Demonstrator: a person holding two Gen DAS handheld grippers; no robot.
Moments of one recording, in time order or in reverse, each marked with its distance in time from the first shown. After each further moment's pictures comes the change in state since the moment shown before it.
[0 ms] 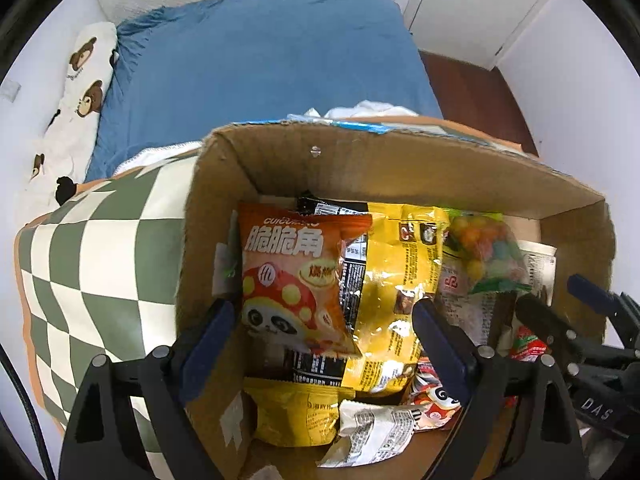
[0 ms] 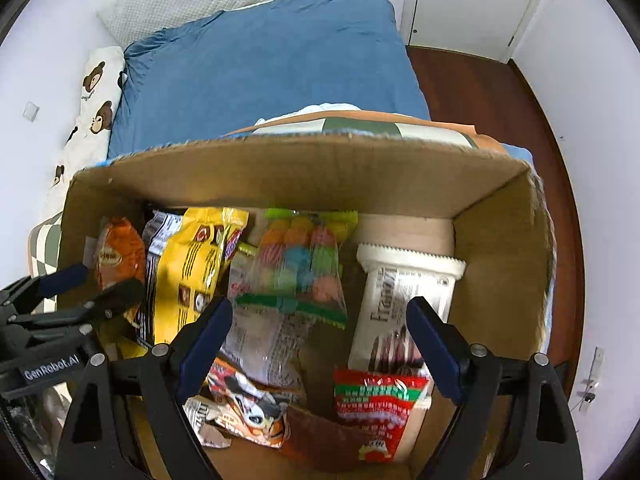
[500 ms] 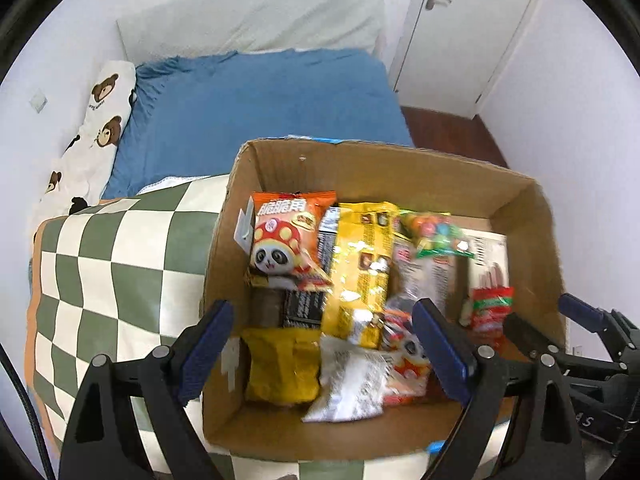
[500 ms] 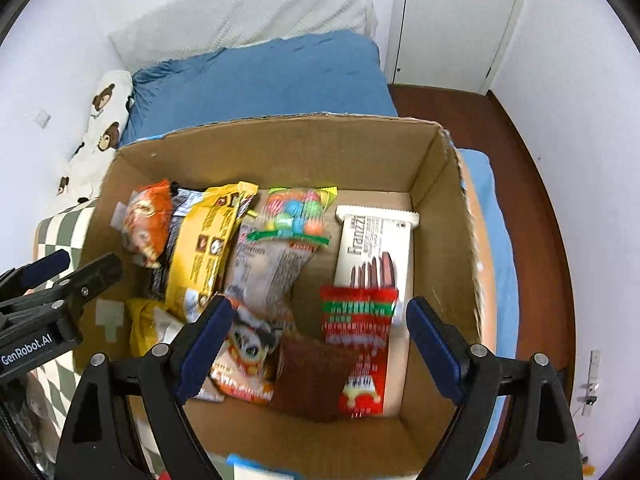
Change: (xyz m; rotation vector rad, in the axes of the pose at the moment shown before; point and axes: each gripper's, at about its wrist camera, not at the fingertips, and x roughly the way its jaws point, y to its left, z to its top) left arm -0.078 -0.019 -0.083 0.008 -0.244 -0.027; right arm -0.076 0.007 -0.088 -0.009 -0.174 -0.026
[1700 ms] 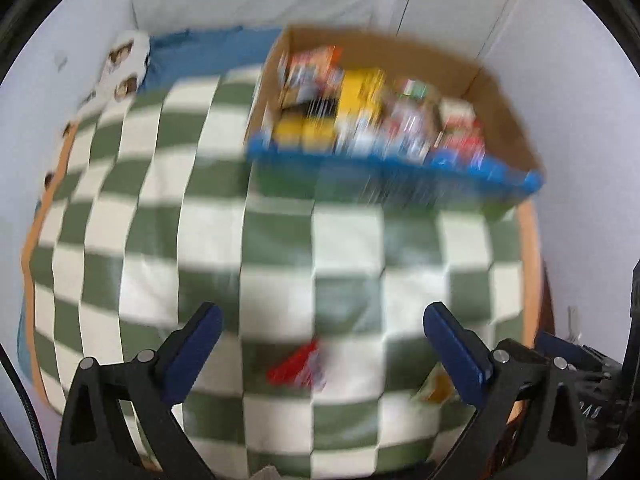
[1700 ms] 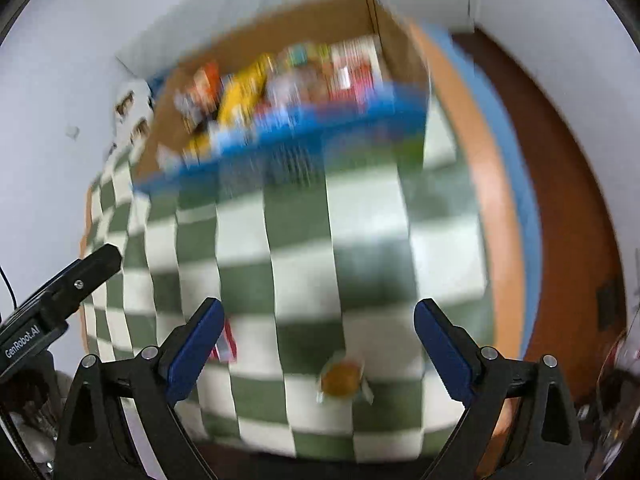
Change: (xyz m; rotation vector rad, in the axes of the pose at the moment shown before) left arm -0.057 0.027 -0.207 -0.008 0.092 -0.001; right arm -0.049 -0.026 -0.244 0.208 0.172 0.186
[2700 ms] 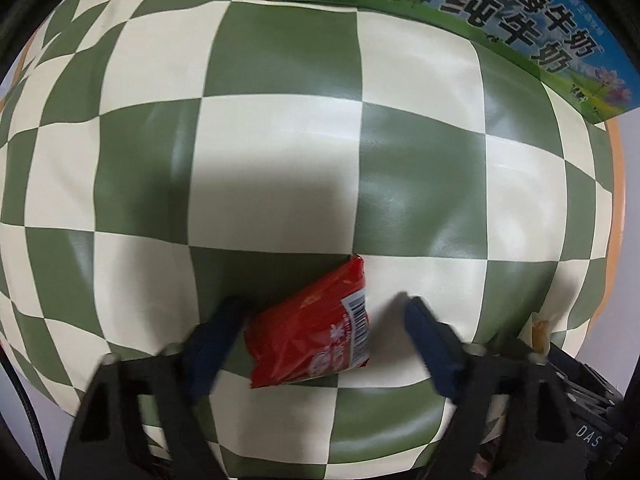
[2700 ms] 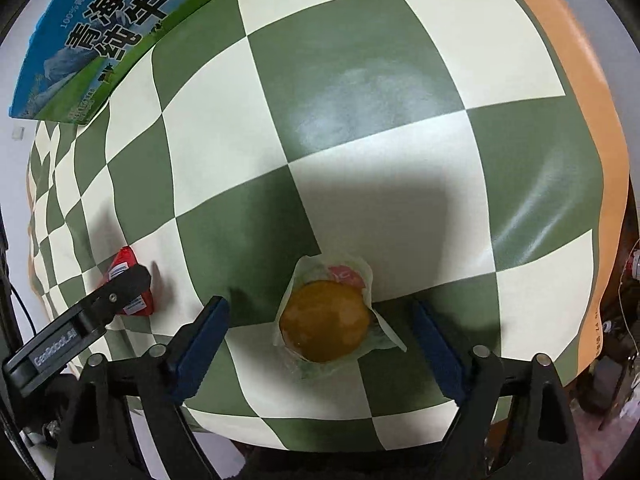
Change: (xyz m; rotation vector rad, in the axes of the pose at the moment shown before) left arm 0.139 0.014 -0.056 -0.058 0.304 0.017; right arm 0.130 -0.014 -0.063 0.153 0.189 -0.066
